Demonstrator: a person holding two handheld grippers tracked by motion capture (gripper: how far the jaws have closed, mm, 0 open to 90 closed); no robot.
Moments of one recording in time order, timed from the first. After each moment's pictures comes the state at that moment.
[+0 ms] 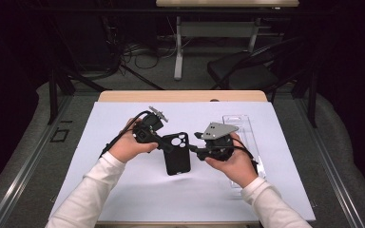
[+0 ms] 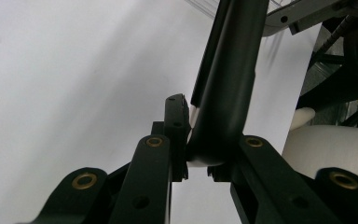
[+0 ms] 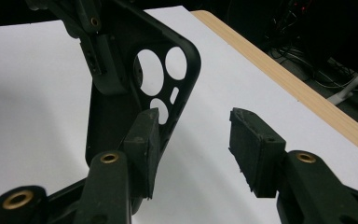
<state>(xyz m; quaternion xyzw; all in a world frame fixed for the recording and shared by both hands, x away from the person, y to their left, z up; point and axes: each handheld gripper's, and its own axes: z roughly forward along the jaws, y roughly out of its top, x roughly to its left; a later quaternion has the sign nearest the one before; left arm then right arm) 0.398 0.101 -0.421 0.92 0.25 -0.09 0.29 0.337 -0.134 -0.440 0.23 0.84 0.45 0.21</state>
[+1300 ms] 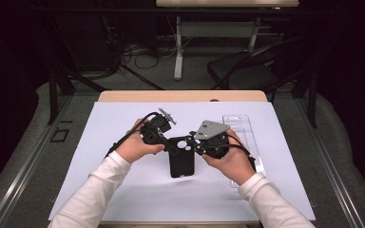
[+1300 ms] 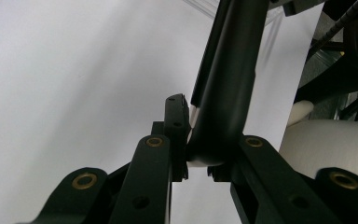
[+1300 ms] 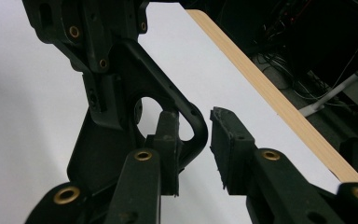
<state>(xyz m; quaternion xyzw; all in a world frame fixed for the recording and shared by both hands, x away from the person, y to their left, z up) 0.396 0.082 -0.423 0.93 0.24 -0.10 0.27 0.334 -0.121 -0.422 0.19 0.86 0.41 0.26</state>
